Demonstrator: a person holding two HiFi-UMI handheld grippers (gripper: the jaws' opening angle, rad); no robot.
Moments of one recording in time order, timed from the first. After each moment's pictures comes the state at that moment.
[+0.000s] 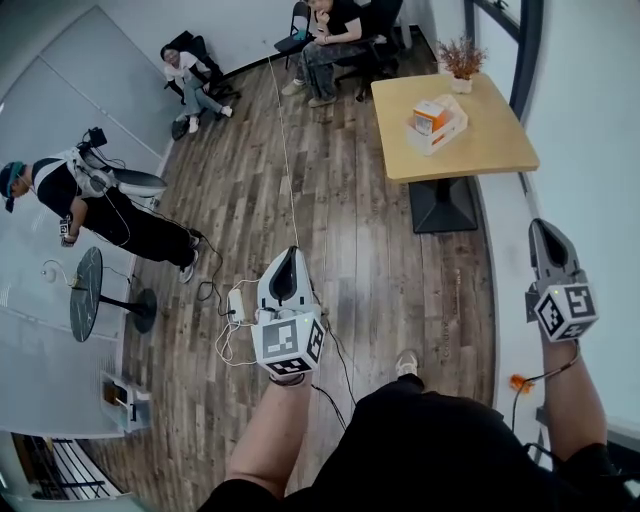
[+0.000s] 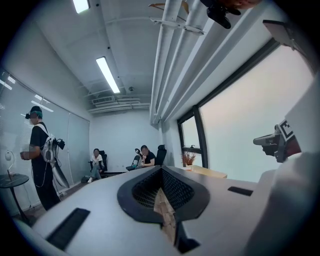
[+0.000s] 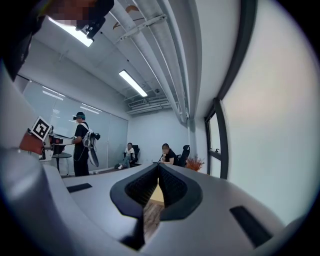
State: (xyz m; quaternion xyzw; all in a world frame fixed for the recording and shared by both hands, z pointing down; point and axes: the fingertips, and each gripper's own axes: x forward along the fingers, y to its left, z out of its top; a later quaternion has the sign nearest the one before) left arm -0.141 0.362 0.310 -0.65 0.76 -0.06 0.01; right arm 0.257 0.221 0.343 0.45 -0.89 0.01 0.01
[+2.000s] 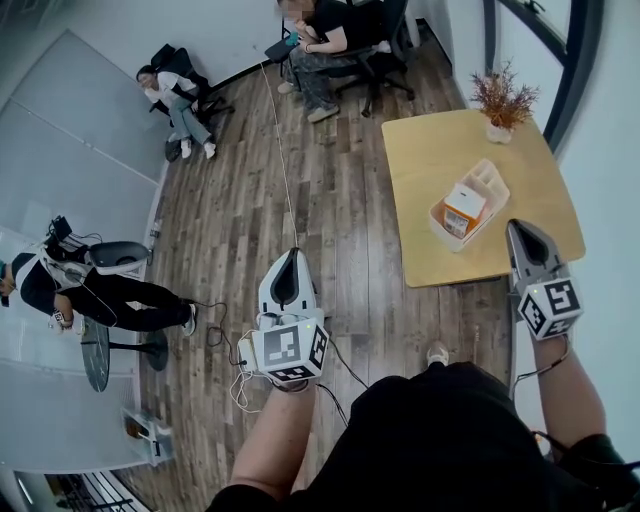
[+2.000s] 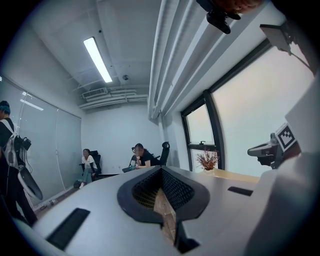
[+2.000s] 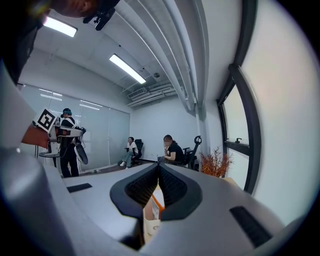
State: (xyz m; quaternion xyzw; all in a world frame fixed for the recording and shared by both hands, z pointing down) left arm -0.254 -0.032 0.310 -0.66 0.75 -0.09 0.01; right arm 0.087 -0.162 0.389 0.41 -0.91 0.04 0.04
